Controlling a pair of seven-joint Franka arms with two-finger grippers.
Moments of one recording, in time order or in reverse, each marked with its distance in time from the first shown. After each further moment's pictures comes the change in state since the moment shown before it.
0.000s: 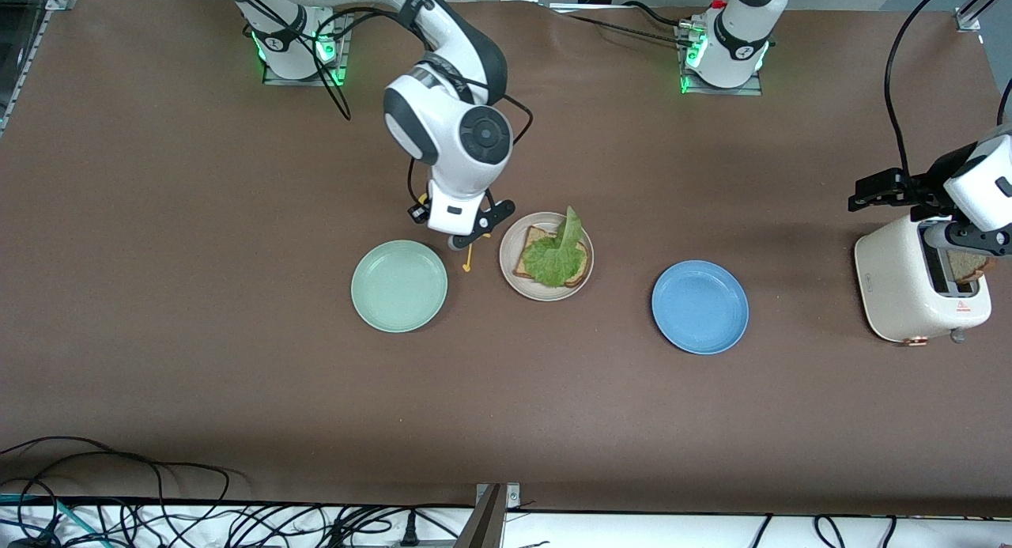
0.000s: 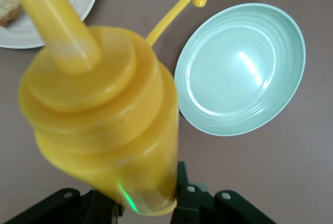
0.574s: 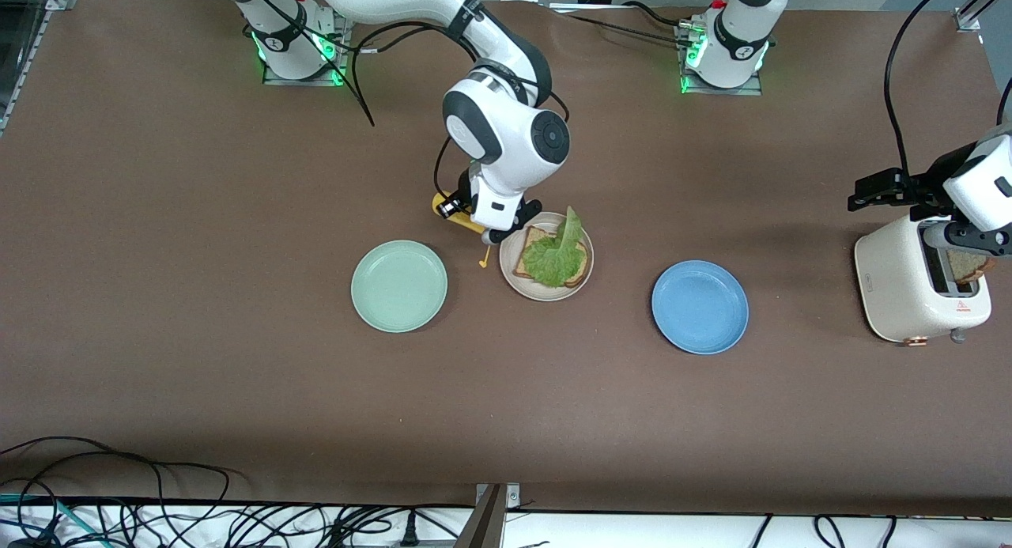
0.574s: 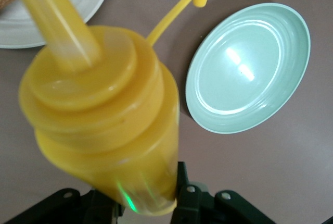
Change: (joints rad) left arm 0.000 0.000 0.000 0.000 0.000 -0.005 0.000; right arm 0.152 0.162 -0.097 0.207 -0.024 -0.137 0.026
